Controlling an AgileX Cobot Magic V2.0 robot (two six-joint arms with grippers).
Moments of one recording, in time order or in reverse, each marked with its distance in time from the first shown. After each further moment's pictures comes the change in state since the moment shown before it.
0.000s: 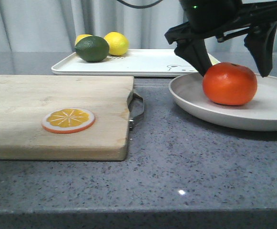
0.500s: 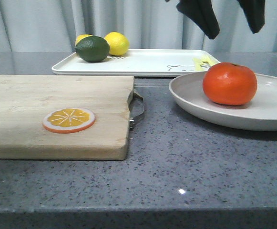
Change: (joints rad) left arm 0.018 -0.008 -0.198 0.037 0.185 0.000; right arm 0.000 0.000 0.000 0.000 0.004 0.000
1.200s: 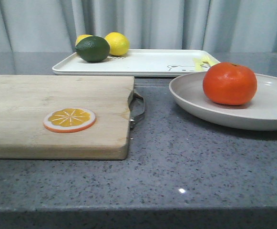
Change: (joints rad) left arm 0.004 -0.133 -0.004 0.069 0.005 0.006; right arm 0.000 0.000 0.000 0.000 0.001 0.000
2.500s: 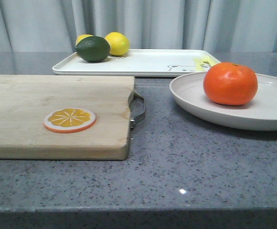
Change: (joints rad) left arm 0.121 -0.757 0.905 0.096 -0.374 0.000; right arm 0.000 0.000 0.000 0.000 0.045 0.000
